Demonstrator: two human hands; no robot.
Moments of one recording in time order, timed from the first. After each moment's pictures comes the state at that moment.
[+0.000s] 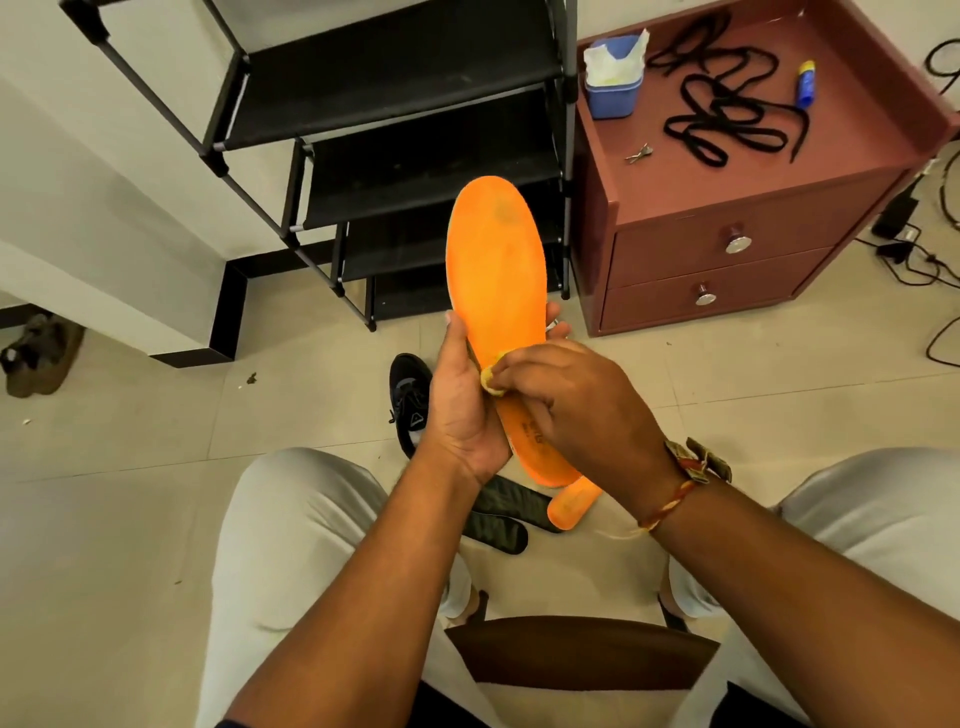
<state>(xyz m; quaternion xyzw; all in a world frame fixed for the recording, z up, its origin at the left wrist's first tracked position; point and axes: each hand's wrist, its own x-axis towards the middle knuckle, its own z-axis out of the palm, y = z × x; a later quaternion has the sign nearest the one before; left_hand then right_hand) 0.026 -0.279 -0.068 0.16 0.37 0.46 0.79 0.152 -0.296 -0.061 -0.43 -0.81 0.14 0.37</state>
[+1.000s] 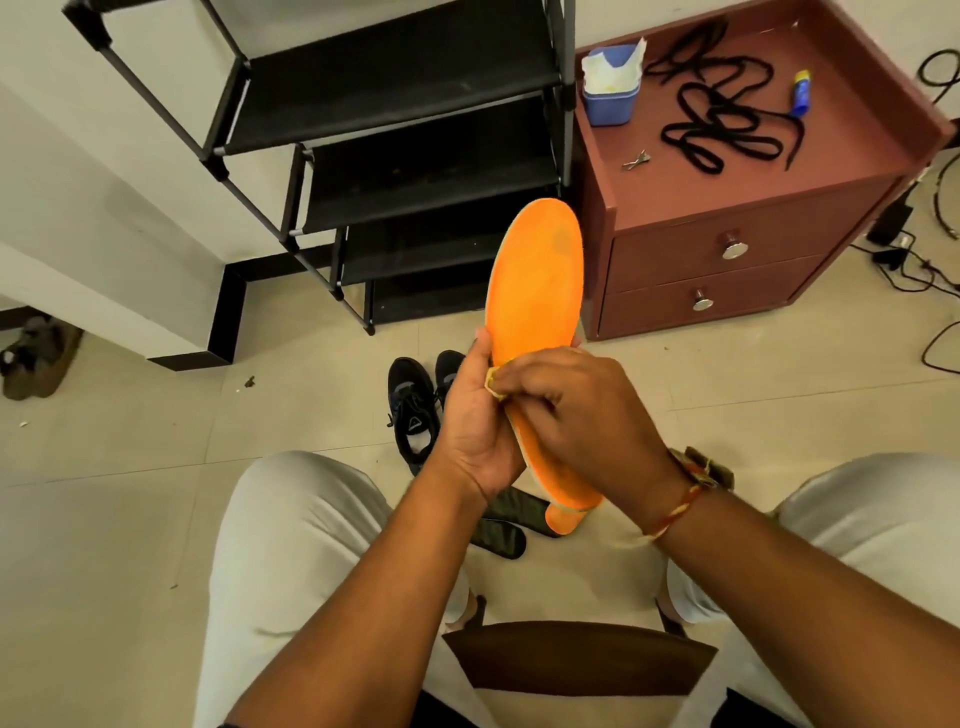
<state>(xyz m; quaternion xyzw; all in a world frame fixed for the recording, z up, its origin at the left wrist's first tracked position) 0.034 -0.287 -0.073 0.12 0.40 0.44 0.79 0.157 -0.301 -0.055 -0.47 -0.77 0.21 0.37</state>
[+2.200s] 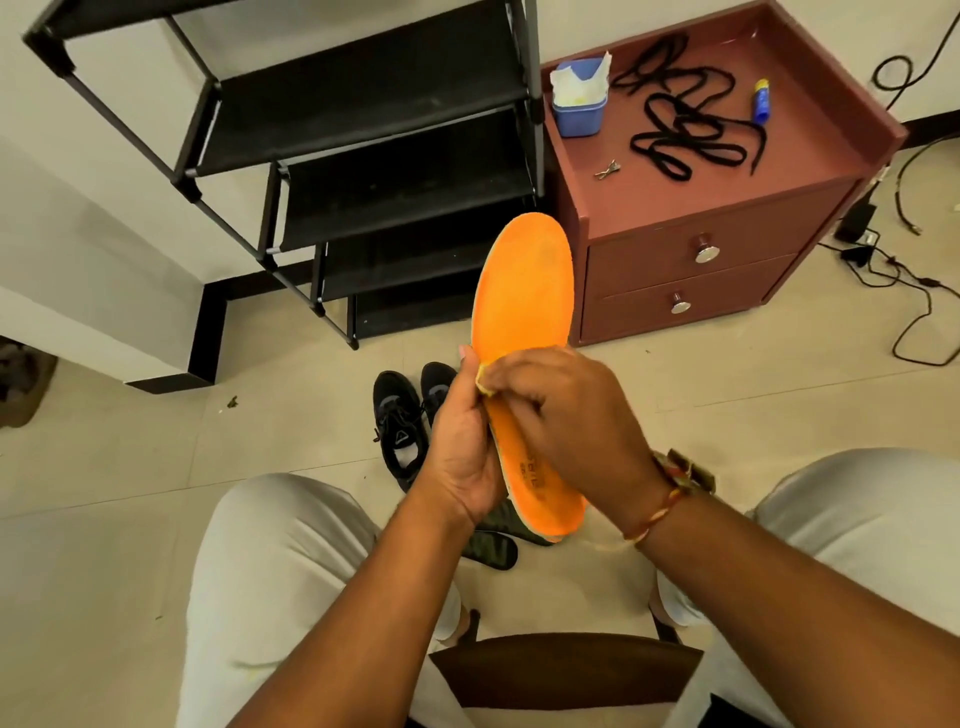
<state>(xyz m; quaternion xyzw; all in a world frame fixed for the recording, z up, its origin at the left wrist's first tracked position) 0.041 -0.293 -0.072 0.13 0.42 0.44 0.78 0.163 -0.303 -0.047 -0.50 -0.76 0.17 0.39</state>
